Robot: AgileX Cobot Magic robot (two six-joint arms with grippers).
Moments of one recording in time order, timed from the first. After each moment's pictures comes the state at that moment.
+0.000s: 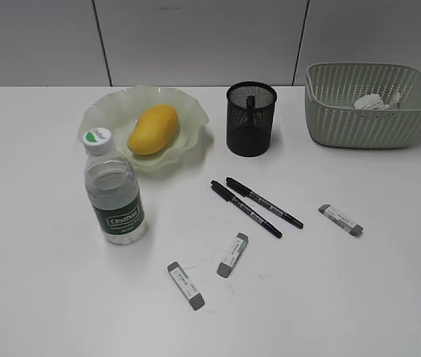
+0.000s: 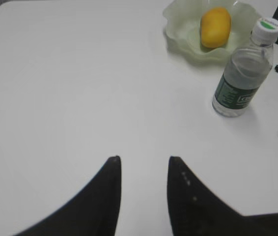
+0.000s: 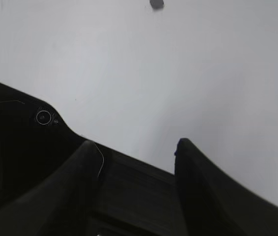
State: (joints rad) left arm -0.20 0.10 -0.54 0.07 1.06 -0.14; right arm 0.44 0.90 -0.80 -0.03 1.13 -0.01
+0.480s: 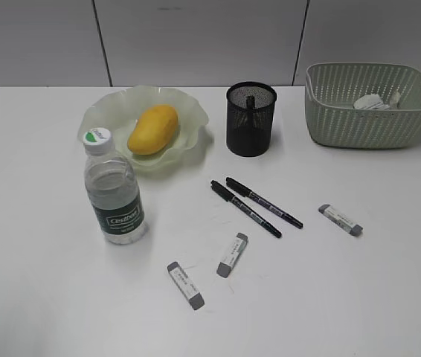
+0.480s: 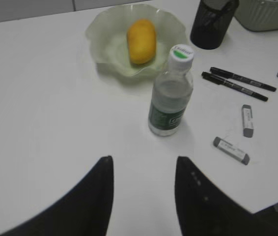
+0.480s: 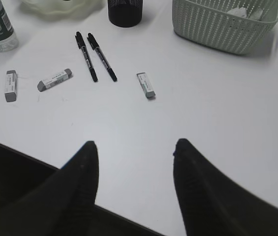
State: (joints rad) left arm -0.20 0.42 -0.63 -0.23 0.88 0.16; right arm 0.44 0.08 -0.53 -0.01 1.03 -0.01
